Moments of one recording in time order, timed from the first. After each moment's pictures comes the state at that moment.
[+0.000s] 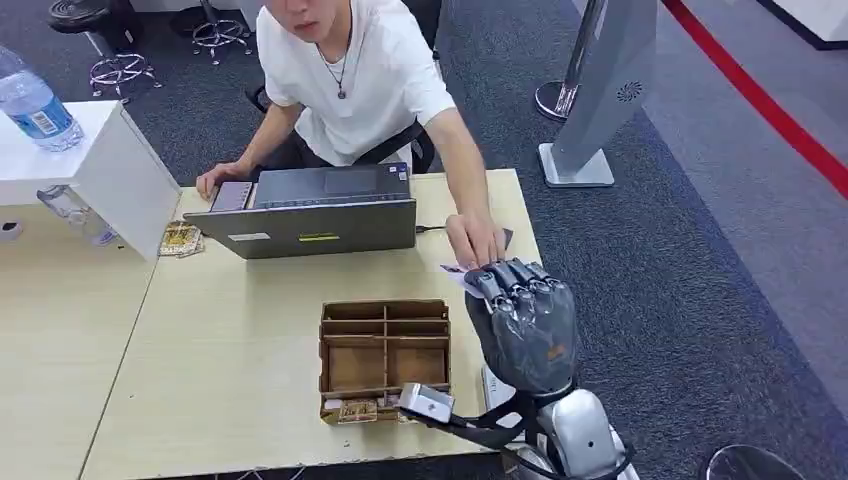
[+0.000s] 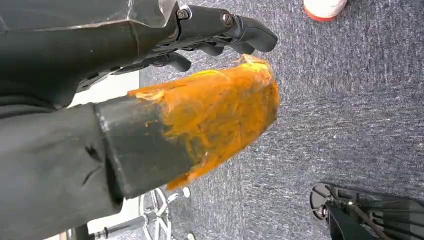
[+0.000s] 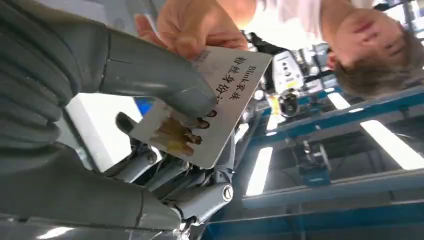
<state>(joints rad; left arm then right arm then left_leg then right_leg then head) -0.09 -0.19 1.20 -0.22 -1.36 0.16 0.05 0.02 0.08 0.39 -1.82 1.46 -0.69 -0.19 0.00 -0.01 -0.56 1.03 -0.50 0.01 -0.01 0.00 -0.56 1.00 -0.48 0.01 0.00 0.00</state>
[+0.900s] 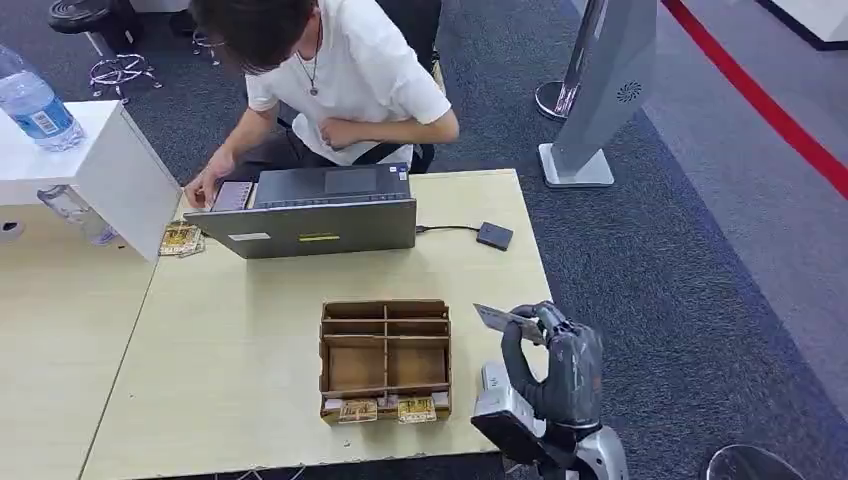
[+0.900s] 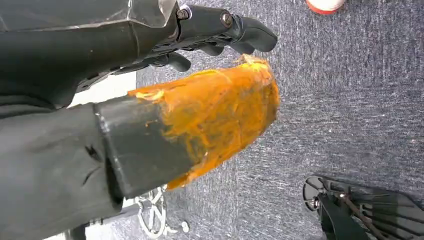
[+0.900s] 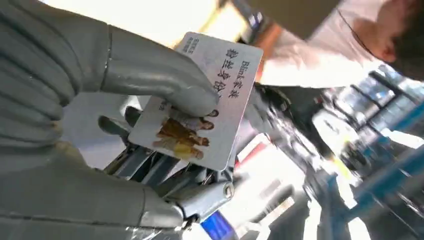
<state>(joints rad) -0.09 -0.21 1.20 -0.22 -1.30 0.18 0.03 0.21 0.09 0.29 -1.78 0.85 -0.68 -0.29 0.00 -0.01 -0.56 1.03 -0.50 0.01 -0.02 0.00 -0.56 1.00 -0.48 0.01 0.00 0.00</state>
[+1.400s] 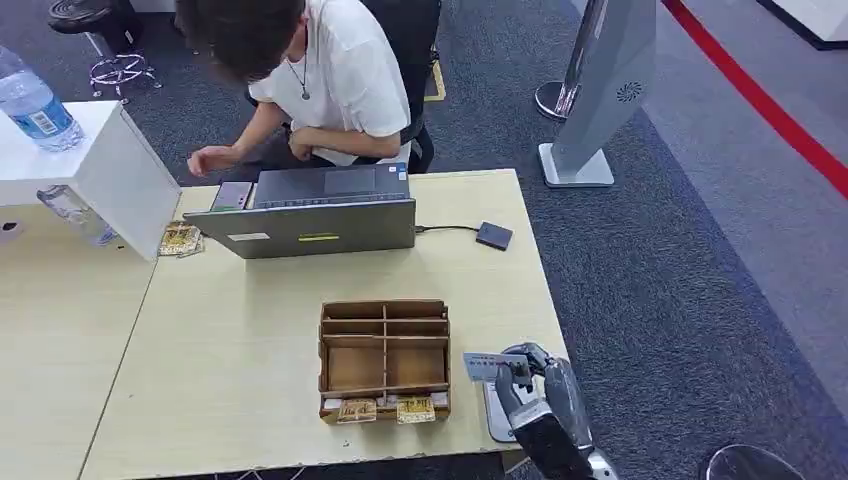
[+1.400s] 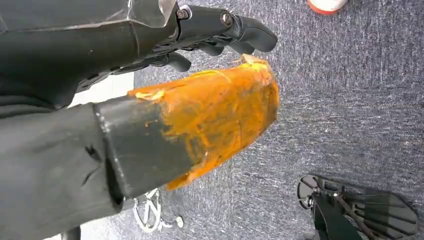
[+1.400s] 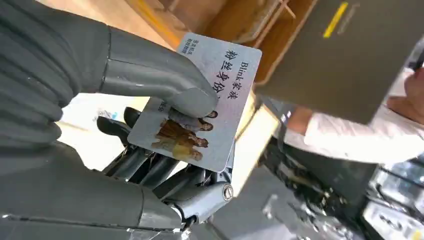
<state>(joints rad) -0.09 -0.21 1.20 -0.22 -1.28 0.20 0.03 0.28 0.05 0.24 -1.68 0.45 -0.43 -0.39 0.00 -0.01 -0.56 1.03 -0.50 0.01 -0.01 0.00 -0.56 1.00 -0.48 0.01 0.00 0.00</state>
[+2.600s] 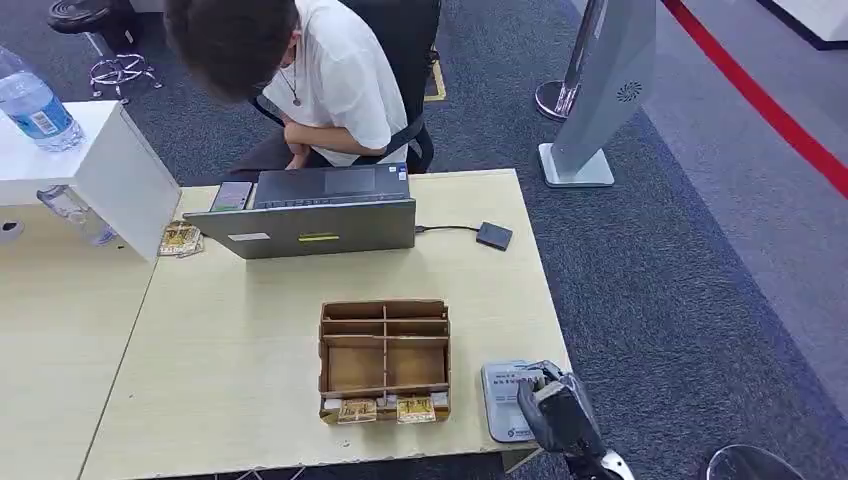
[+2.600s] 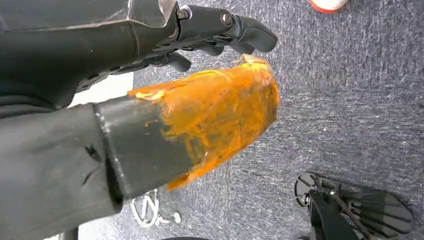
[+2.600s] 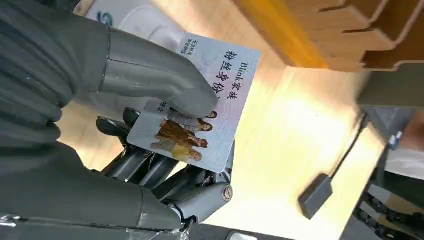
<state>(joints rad) -0.09 -0.22 1.21 -0.22 -1.26 0.21 0.02 0.22 0.02 0.09 -1.43 0.38 -0.31 -0.36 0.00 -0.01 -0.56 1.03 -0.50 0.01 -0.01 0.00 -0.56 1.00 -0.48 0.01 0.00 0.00</state>
